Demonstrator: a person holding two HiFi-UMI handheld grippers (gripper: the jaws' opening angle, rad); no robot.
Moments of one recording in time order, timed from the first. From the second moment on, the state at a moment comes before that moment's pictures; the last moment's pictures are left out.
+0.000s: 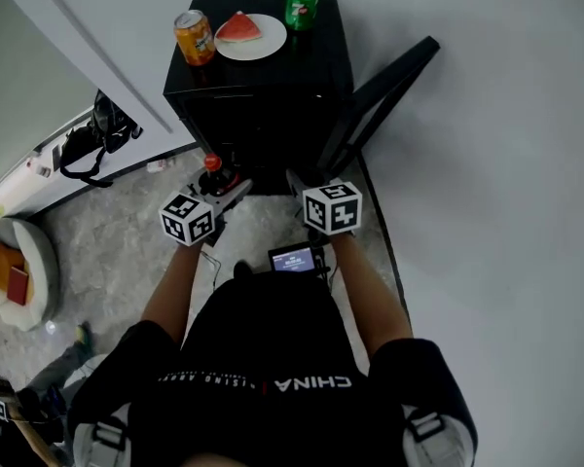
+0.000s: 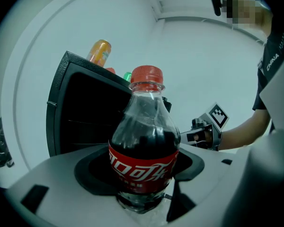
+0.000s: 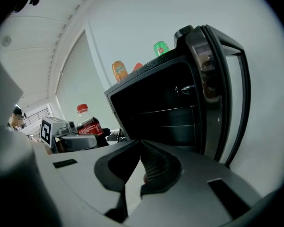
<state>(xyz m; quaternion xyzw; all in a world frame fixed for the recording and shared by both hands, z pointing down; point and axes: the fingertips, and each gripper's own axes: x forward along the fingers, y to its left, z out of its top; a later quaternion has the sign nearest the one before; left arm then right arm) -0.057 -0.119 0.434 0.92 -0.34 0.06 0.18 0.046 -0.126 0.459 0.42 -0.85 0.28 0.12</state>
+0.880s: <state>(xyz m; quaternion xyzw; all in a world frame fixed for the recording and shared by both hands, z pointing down) -0.038 -0.159 0.463 0.93 -0.33 0.07 0.17 0.048 -0.133 0.482 0.43 -0.84 0.30 0.13</state>
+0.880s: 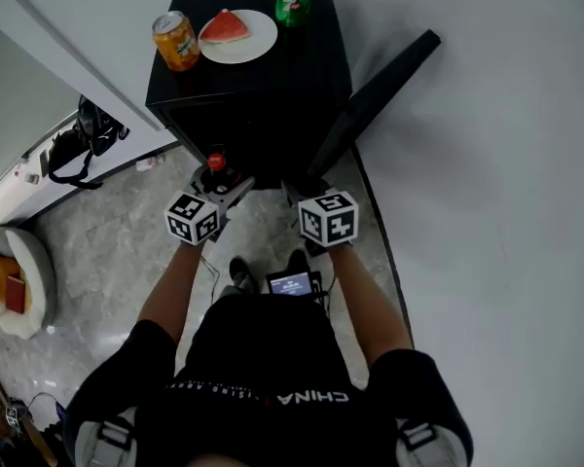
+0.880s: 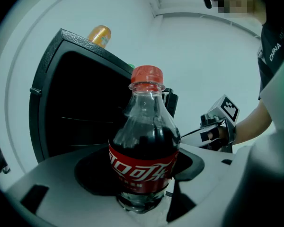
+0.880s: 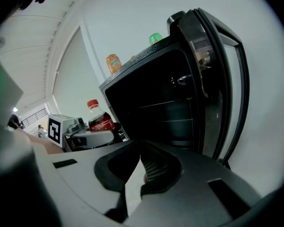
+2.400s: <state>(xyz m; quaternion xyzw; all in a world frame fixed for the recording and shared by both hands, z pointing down) -0.005 -0.382 0.614 0.86 -0.50 0.08 0.08 0.062 -0.221 0.563 0.42 -0.86 0.29 0.11</state>
